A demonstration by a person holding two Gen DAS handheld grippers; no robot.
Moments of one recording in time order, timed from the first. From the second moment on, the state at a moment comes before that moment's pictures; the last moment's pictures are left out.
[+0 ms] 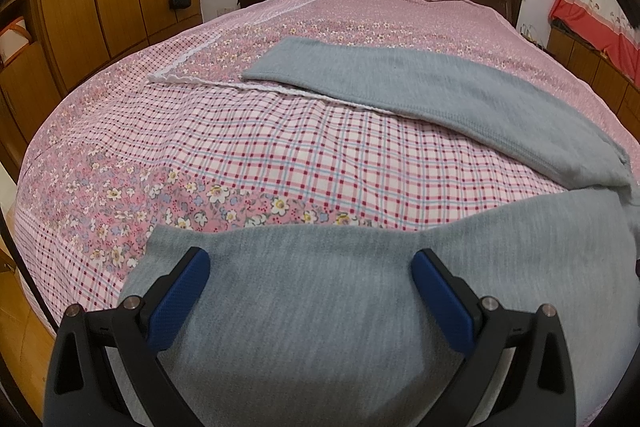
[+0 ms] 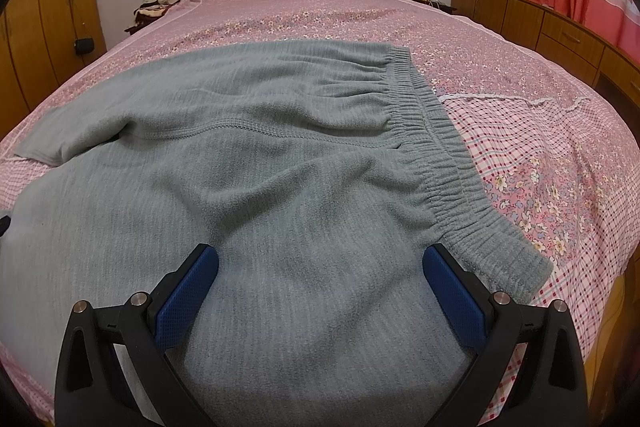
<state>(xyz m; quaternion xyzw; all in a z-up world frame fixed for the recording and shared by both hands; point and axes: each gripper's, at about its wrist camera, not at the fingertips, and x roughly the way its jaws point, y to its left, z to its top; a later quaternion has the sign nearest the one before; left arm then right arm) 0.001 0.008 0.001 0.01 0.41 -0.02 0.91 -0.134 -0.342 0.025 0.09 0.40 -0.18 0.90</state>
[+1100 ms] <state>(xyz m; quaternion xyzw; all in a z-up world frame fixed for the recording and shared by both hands) 0.006 0.012 0.001 0.01 0.42 -0.02 0.91 -0.123 -0.342 0.024 0.08 0.42 -0.20 0.88</state>
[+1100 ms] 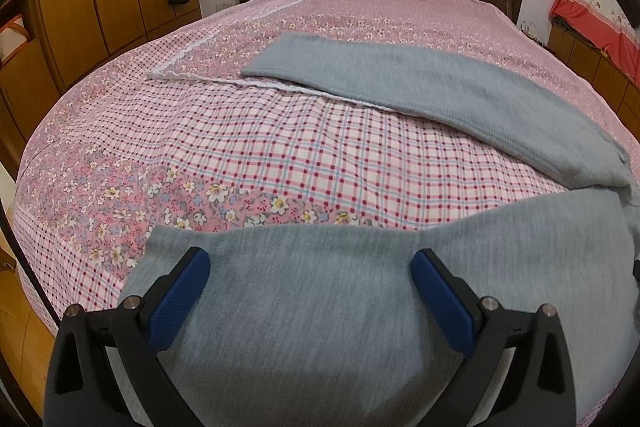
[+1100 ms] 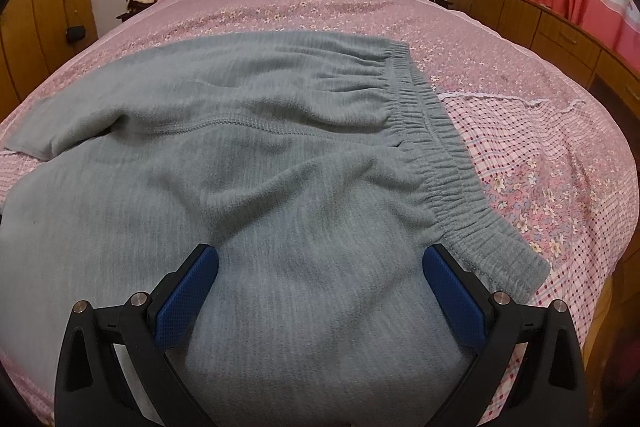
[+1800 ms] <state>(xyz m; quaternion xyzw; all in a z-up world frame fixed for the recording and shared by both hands) 0.034 -0.002 0.051 0.07 0.45 -0.06 0.89 -0.095 -0.364 0.085 0.12 0.40 -0.10 0.90</state>
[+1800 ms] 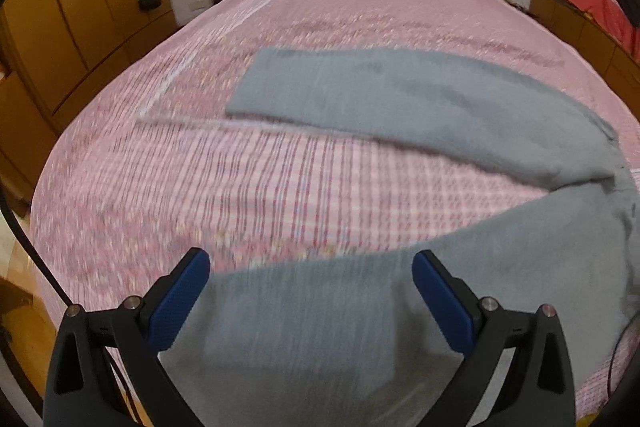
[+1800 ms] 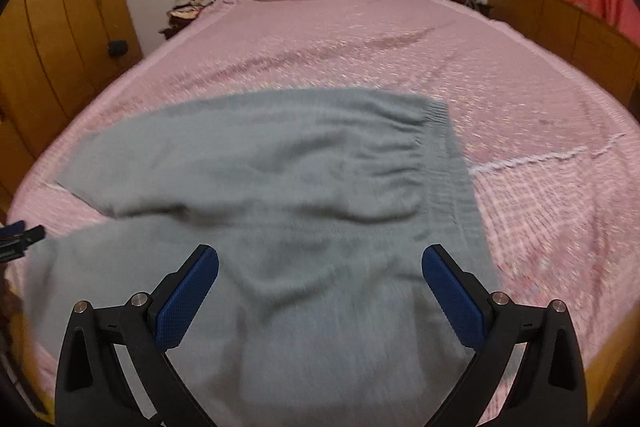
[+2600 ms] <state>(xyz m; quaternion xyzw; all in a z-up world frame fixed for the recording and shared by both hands) 0.218 -0.002 0.070 0.08 0.48 -0.10 0.87 0.026 -0.430 0.097 0.09 0.43 -0.10 0.89</state>
